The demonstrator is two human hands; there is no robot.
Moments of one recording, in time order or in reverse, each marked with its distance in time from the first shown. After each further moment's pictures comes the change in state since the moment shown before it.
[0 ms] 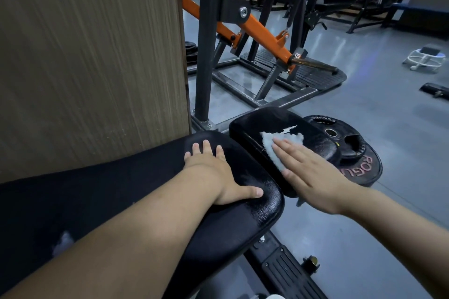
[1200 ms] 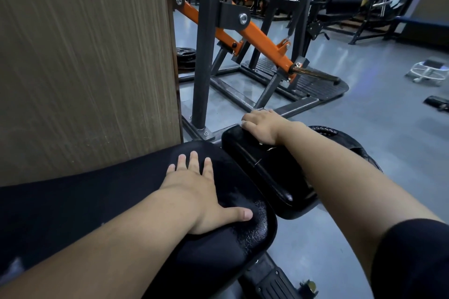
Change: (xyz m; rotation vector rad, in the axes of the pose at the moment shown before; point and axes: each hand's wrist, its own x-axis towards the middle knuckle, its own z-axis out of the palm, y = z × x) left_hand 0.006 -0.004 0.013 0.002 0.012 0.000; right_hand 0.182 0.052 -0.004 -0.031 -0.147 0.170
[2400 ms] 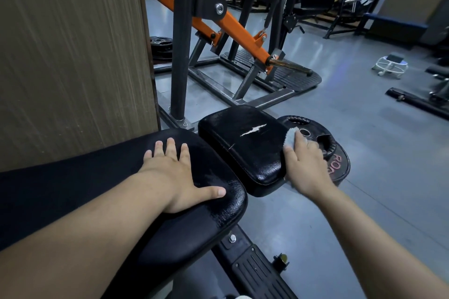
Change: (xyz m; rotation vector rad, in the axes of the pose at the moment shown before) left_hand -0.001 0.000 0.004 0.017 0.029 0.006; right_hand -0.177 0.022 0.053 0.365 0.397 0.610
